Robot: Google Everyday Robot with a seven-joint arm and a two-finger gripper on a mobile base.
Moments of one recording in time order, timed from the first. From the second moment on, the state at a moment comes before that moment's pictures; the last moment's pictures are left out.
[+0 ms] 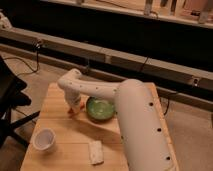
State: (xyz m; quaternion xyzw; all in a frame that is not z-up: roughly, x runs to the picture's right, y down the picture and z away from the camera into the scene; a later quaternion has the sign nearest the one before) arm -0.185 0.122 0.910 -0.31 -0.18 -0.31 0.88
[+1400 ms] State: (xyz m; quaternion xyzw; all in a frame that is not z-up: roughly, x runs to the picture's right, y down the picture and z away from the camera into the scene) arm -0.181 0.126 0.899 -0.31 -0.18 -0.30 0.88
